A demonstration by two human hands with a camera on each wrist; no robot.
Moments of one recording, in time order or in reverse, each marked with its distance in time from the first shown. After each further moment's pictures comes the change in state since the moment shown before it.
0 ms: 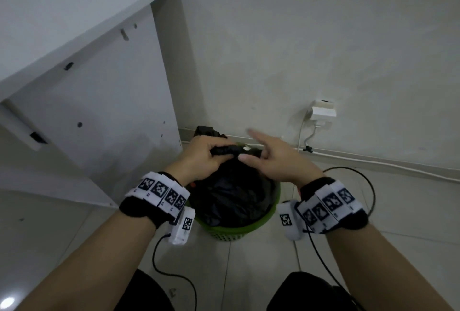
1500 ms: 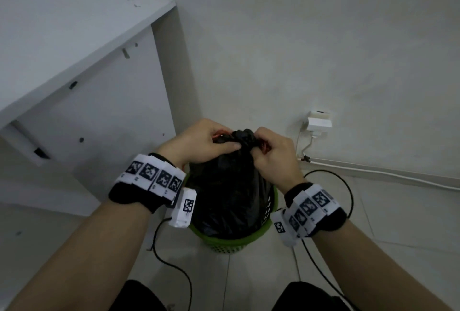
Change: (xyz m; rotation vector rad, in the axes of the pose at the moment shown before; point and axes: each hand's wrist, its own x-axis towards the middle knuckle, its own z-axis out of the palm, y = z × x) left_hand 0.033 0.070 -0.044 0.113 -0.140 -0.087; right_hand 0.007 -0.004 0.002 0.099 0.538 -0.237
